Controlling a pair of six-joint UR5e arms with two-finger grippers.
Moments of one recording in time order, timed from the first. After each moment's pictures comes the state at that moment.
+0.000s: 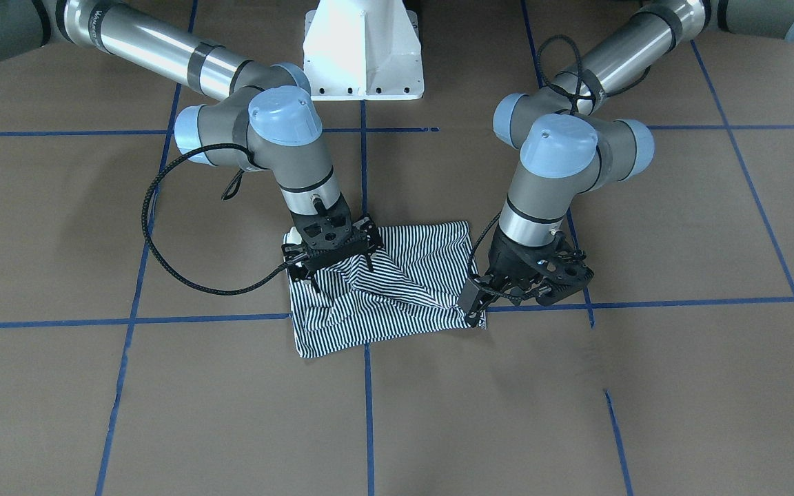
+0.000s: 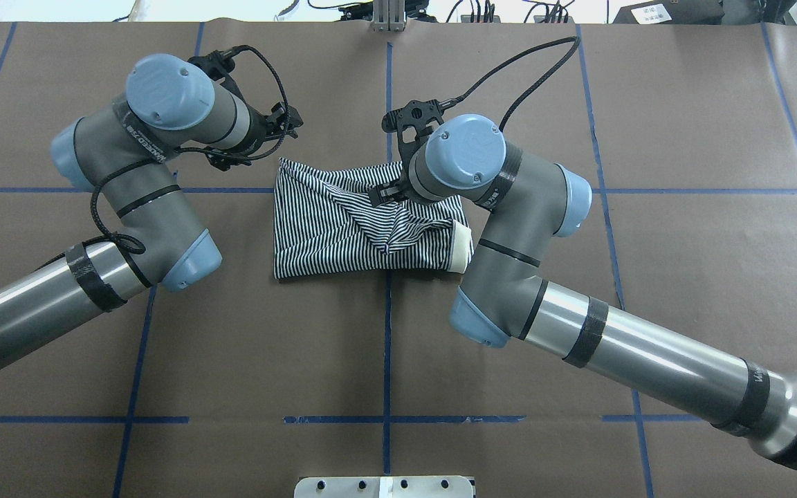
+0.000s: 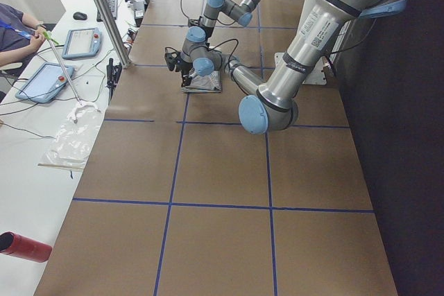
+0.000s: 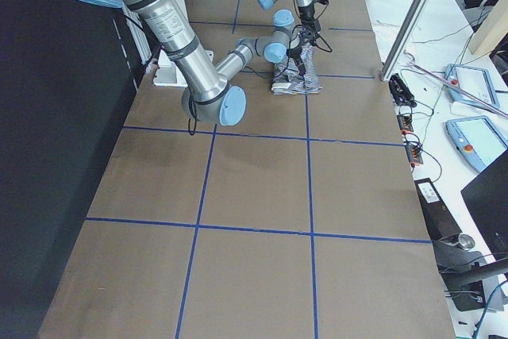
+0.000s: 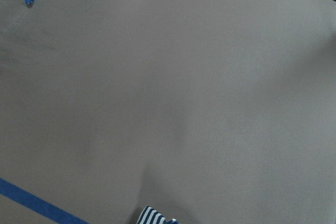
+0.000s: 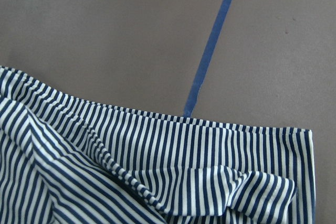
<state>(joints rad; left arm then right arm) -0.76 -2.21 -1.44 -2.03 -1.80 -1.58 0.57 -0.80 1.41 -1.22 1.71 0.88</state>
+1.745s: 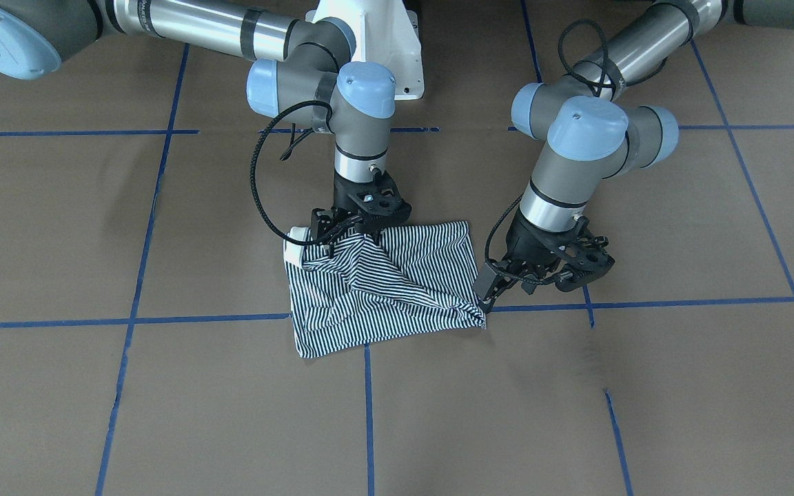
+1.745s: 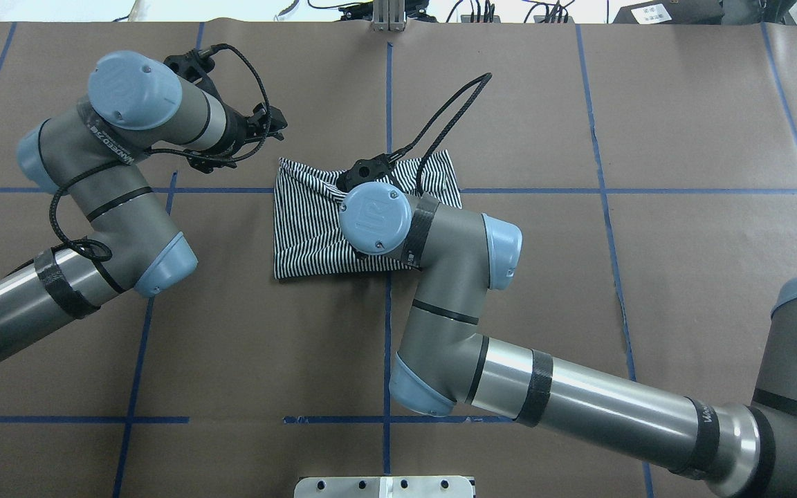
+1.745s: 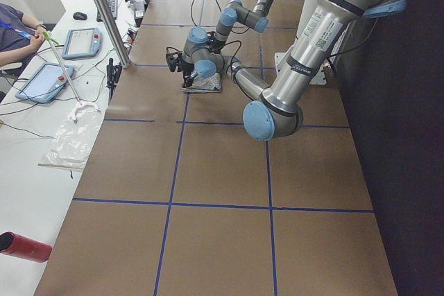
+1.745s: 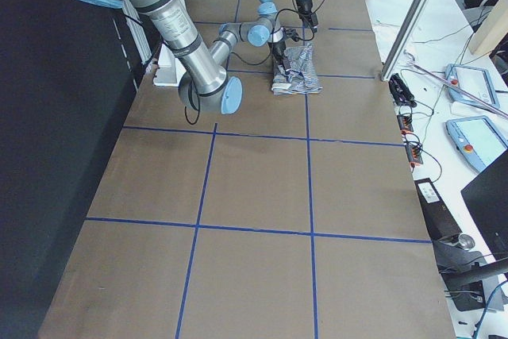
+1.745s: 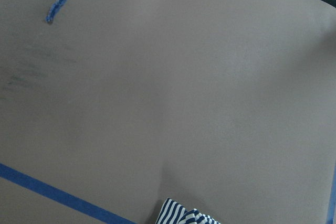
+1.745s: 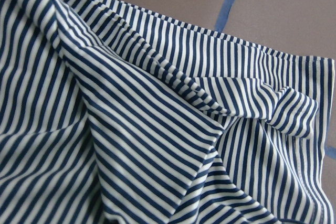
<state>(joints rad) -0.77 -2.16 -1.50 -2.03 -1.83 -1.57 0.44 -0.71 1.40 -1.54 1.52 0.83</state>
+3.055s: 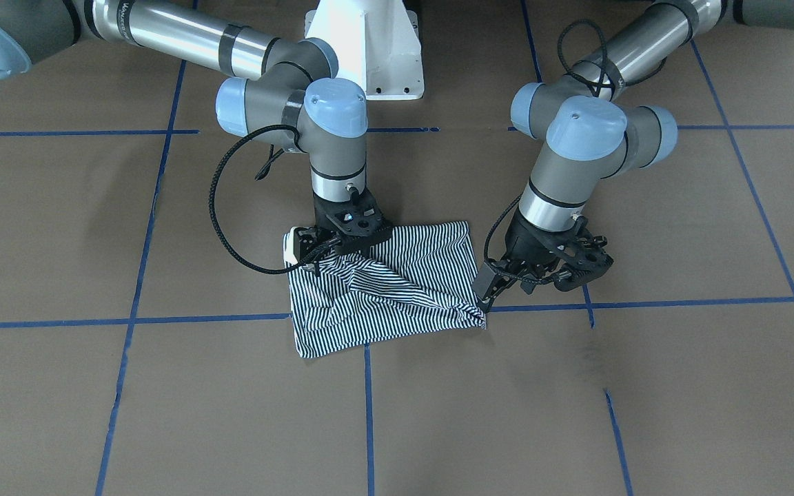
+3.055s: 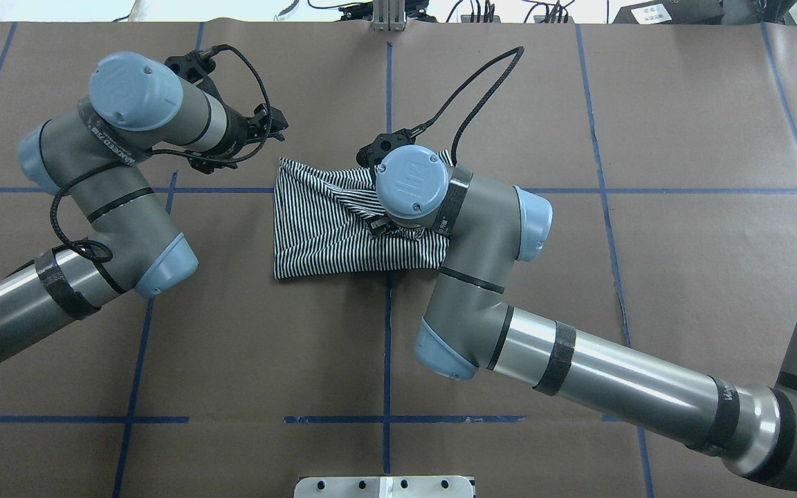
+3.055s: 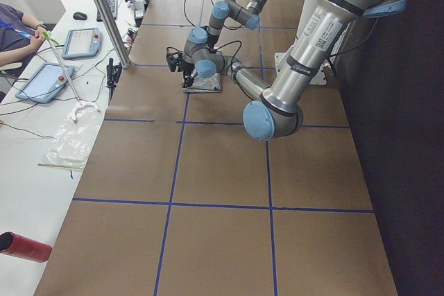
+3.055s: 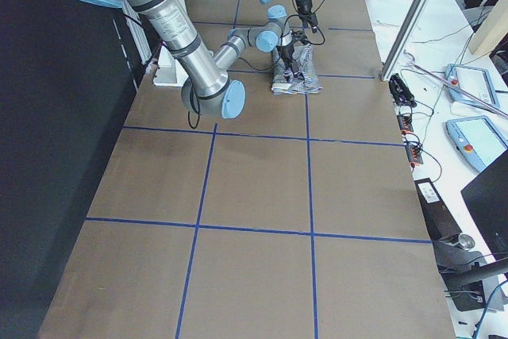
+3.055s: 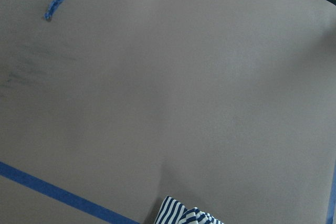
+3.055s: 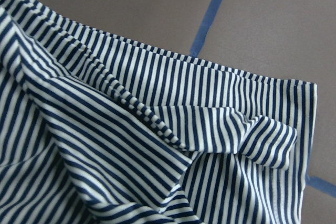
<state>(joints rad) -0.77 -2.16 -1.50 -2.03 -1.83 -1.57 0.51 -0.74 1.39 -1.43 1.63 0.80</state>
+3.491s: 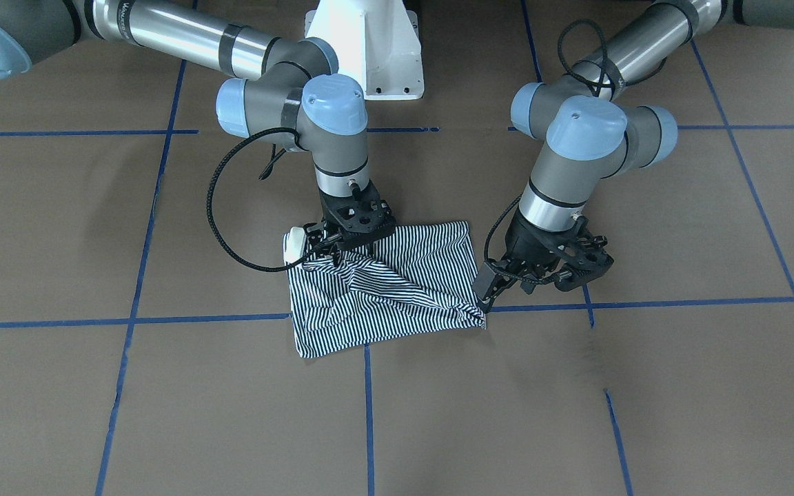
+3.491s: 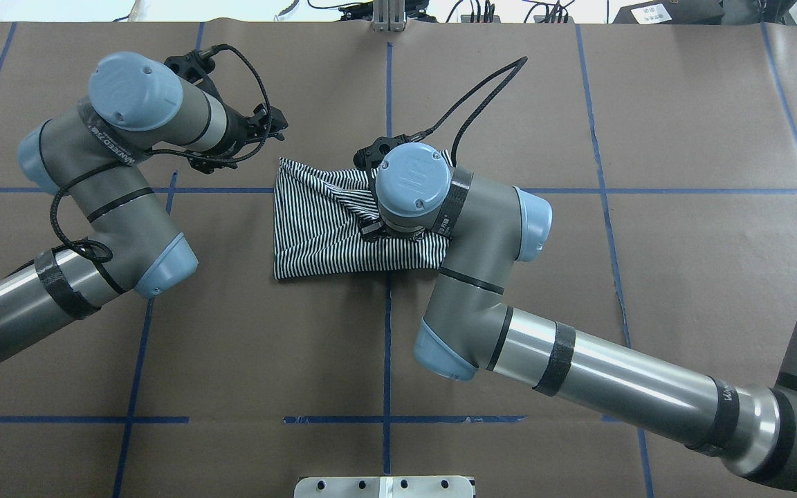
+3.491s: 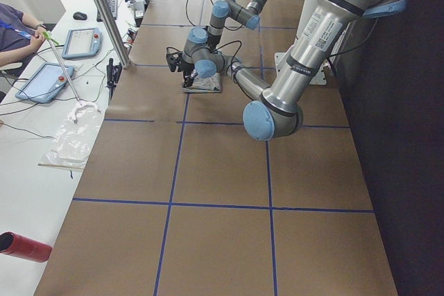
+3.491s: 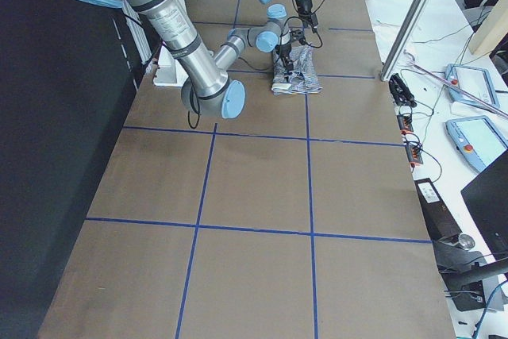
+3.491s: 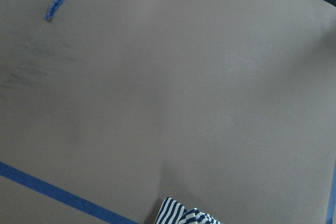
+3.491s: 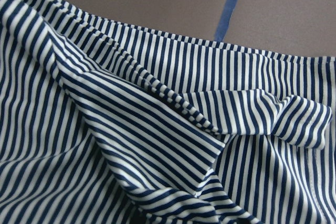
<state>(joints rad) -0.77 -2.16 -1.50 -2.03 -1.83 -1.58 0.50 -0.74 1.40 -1.40 1.70 0.86</state>
